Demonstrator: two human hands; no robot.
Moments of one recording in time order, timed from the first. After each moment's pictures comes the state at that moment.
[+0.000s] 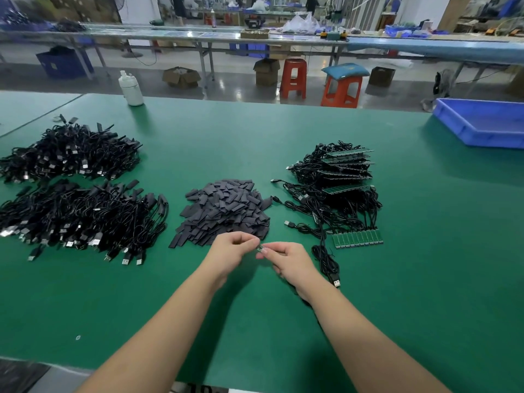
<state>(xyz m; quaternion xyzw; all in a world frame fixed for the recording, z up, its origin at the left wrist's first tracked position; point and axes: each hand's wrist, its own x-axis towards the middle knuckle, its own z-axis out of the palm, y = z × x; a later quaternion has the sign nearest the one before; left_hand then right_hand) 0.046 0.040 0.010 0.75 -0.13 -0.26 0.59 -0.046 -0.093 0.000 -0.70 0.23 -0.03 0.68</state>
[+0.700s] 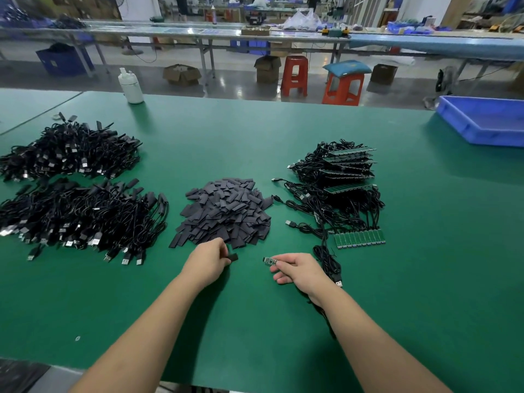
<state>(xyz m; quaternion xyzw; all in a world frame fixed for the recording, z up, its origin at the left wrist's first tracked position) 0.084 0.076 -0.023 0.94 -0.21 -0.15 0.20 -0.054 -0.121 -0.040 -0.68 0.26 0.03 0.69</state>
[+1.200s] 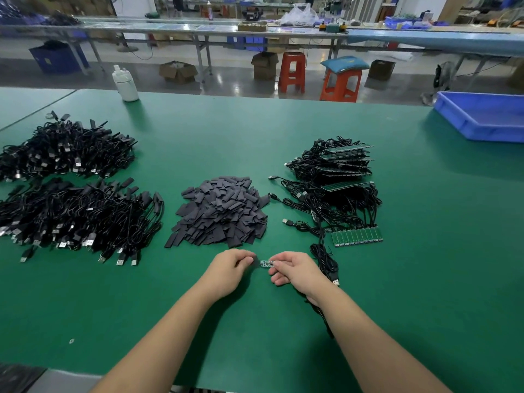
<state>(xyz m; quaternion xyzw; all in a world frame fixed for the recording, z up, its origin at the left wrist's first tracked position) 0.046 0.053 -0.028 0.87 -0.31 -0.18 0.34 -0.055 -0.120 -0.043 -0.69 0.25 0.04 0.68</state>
